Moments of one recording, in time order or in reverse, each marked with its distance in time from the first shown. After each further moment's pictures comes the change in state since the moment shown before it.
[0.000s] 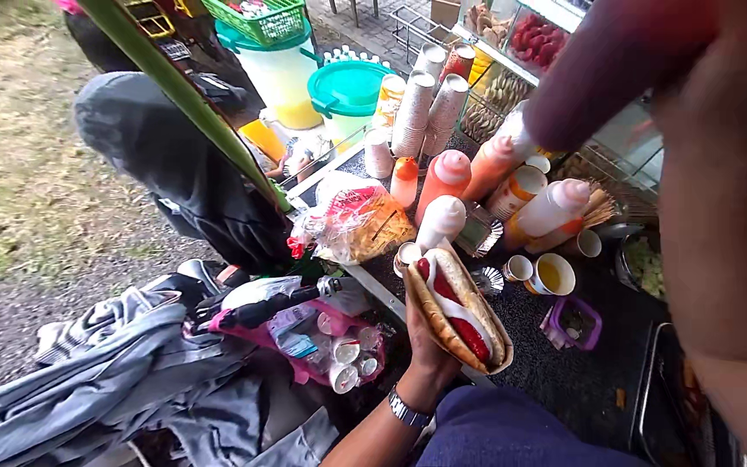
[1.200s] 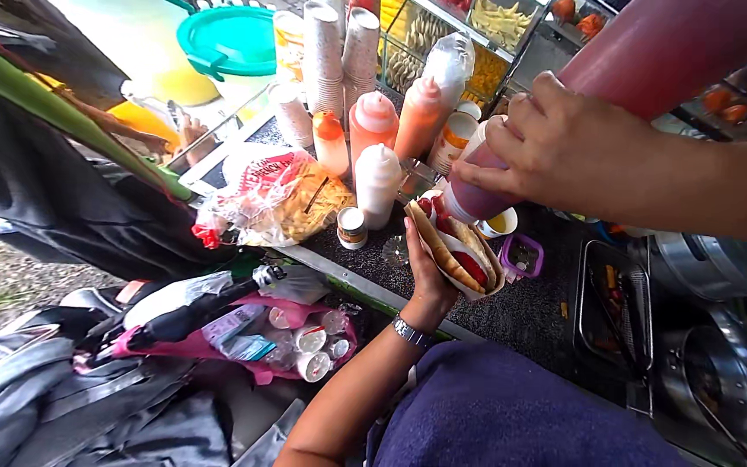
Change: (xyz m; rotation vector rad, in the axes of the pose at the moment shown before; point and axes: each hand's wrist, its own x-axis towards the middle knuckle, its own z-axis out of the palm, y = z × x) left_hand 0.012 -0.055 0.021 0.314 -0.100 -0.112; right_hand -0.108 -0.086 -0.010 -1.682 -1.447 -0.747
